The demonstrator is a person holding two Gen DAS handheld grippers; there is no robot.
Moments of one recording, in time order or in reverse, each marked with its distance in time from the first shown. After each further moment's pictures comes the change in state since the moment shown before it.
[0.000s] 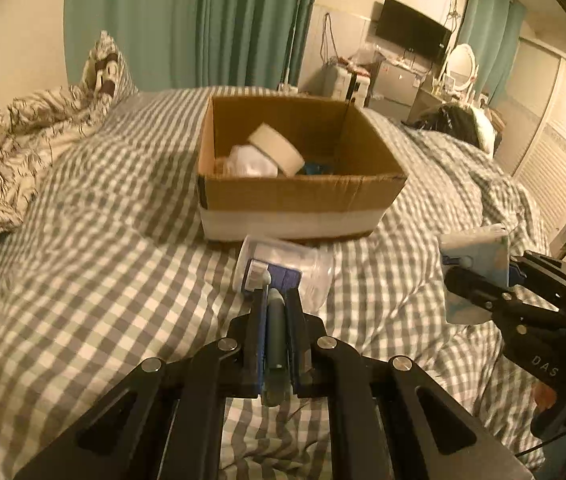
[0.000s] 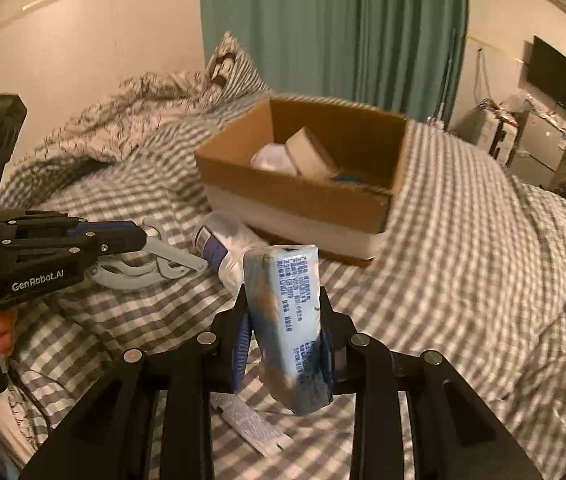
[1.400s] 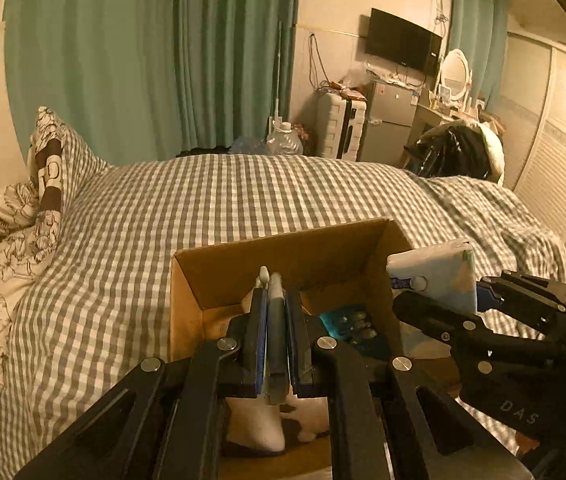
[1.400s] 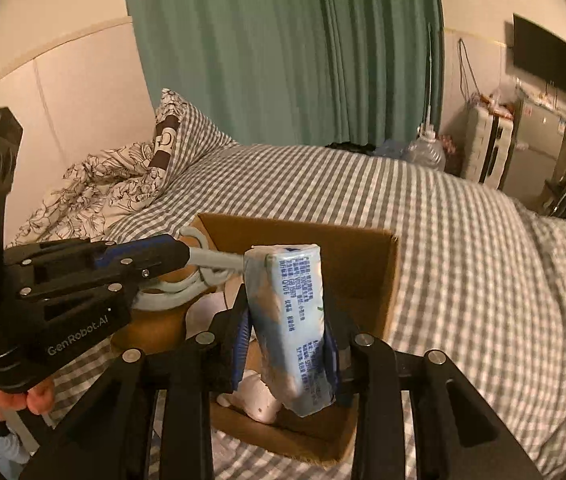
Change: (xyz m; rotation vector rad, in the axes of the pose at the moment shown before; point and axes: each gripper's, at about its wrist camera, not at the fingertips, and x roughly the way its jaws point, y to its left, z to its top) left arm 0.113 0.005 0.174 0.103 -0.083 0.014; right arm 0.114 -0.087 0.153 0.139 -0.047 0.023
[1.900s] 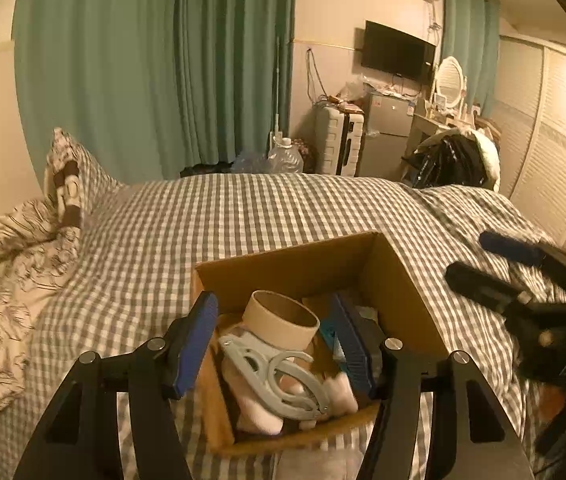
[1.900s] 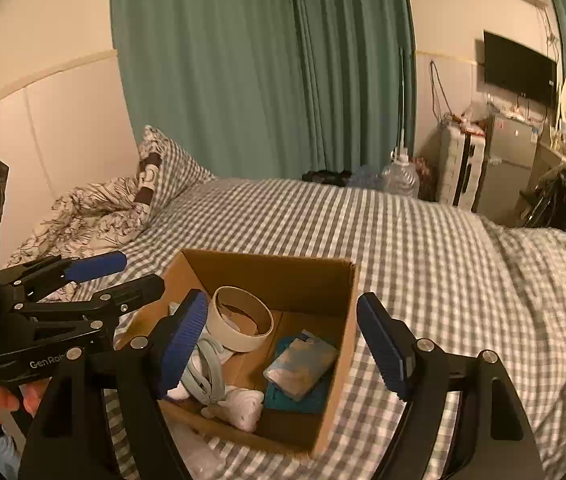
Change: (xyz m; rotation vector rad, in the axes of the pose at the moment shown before) left arm -0.056 -0.002 0.002 0.031 -0.056 0.023; right arm -0.068 0.002 0.006 0.009 -0.137 -0.092
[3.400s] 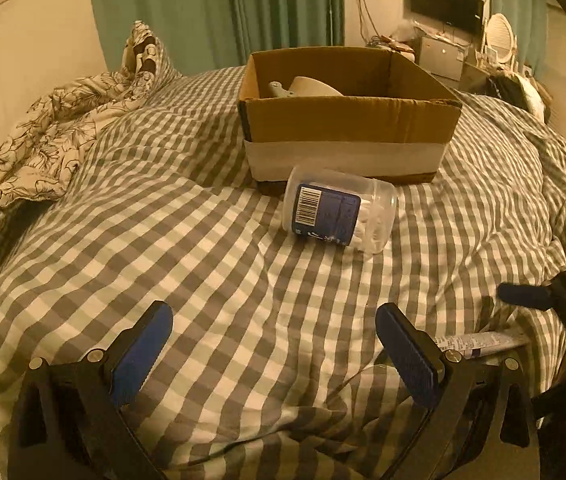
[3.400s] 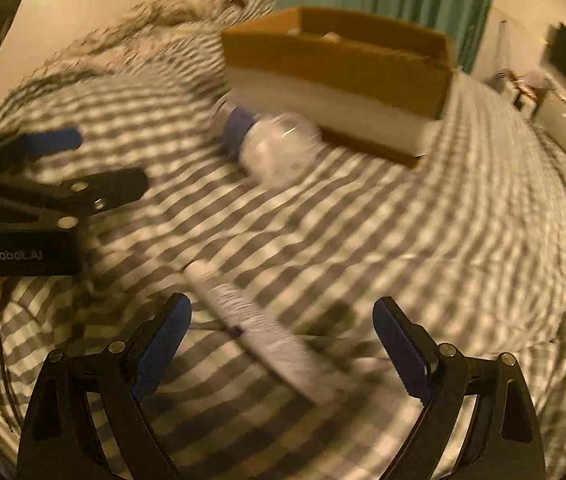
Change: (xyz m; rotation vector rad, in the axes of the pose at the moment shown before) left arm -0.052 -0.033 -0.223 -0.086 0.197 0.207; right arm -0.022 0.057 -0.237 -0.247 0.409 0.075
